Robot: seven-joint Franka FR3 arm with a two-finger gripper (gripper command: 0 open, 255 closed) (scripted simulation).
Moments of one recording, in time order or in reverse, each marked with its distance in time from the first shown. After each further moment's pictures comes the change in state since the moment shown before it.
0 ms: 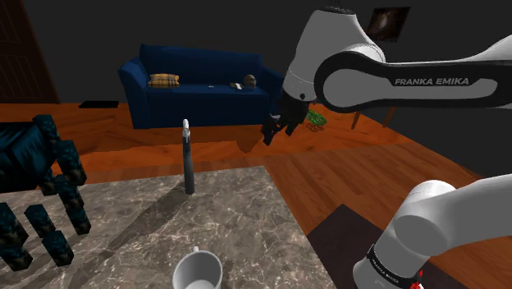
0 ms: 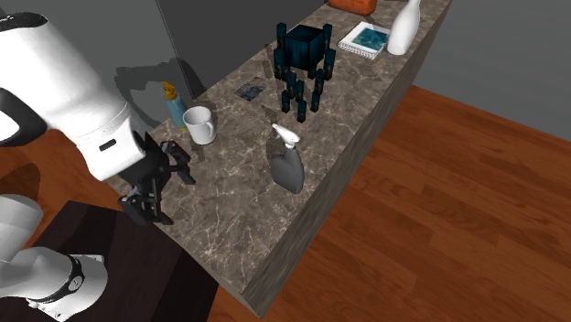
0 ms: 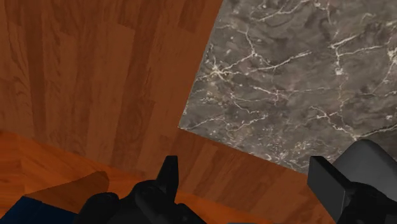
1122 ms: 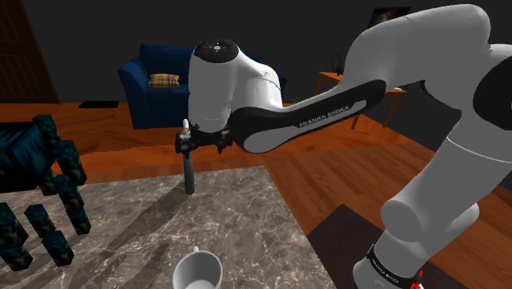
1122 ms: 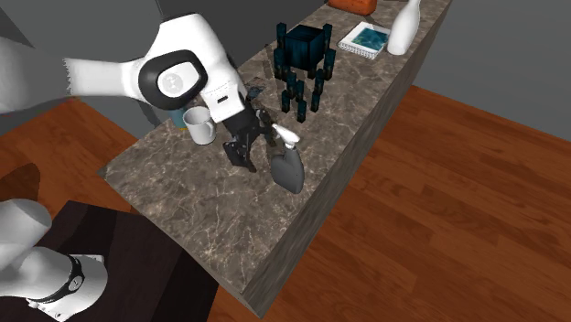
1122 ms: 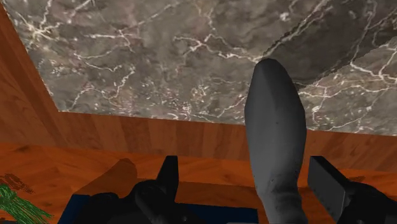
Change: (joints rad) arm -0.403 0.683 0.743 0.419 -0.602 0.144 0.977
